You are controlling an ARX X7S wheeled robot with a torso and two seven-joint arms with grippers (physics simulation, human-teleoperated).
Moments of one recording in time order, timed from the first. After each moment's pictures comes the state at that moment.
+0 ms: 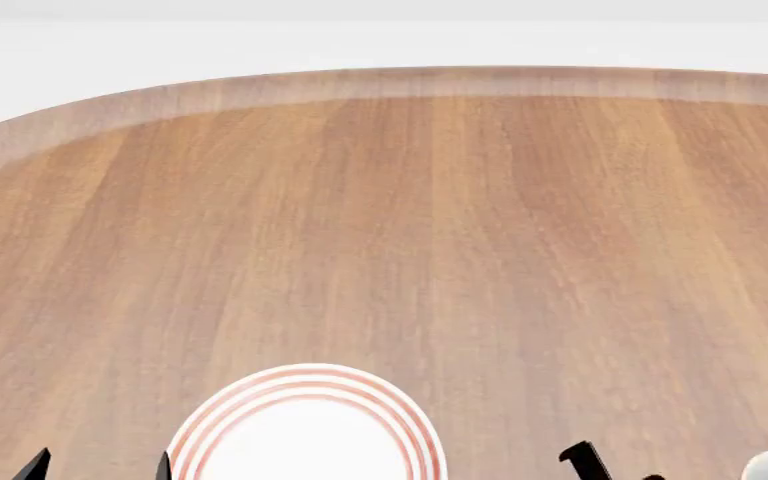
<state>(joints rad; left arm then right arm) -0.05 -0.28 0.34 -0.02 -0.28 0.07 -0.32 0.20 0.20 -0.15 -0.32 0.94 0.19 1.37</state>
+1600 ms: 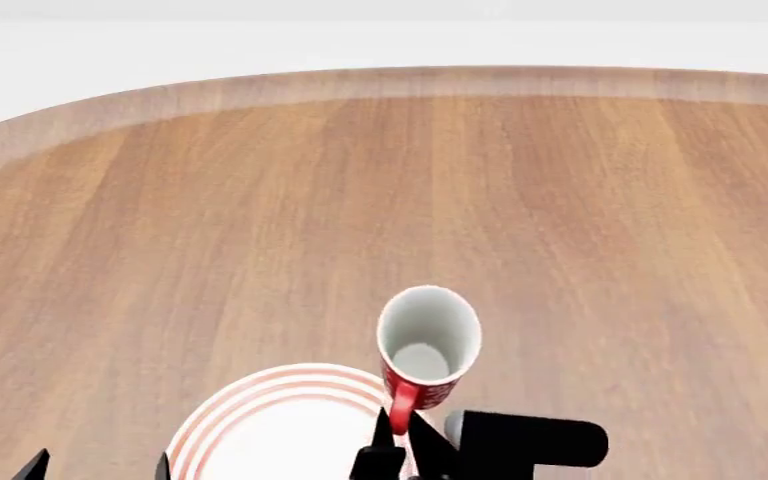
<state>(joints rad) -0.05 -0.29 0.36 -0.02 -0.29 0.08 -0.34 0.35 0.39 -0.56 -0.22 0.94 0.33 0.54</state>
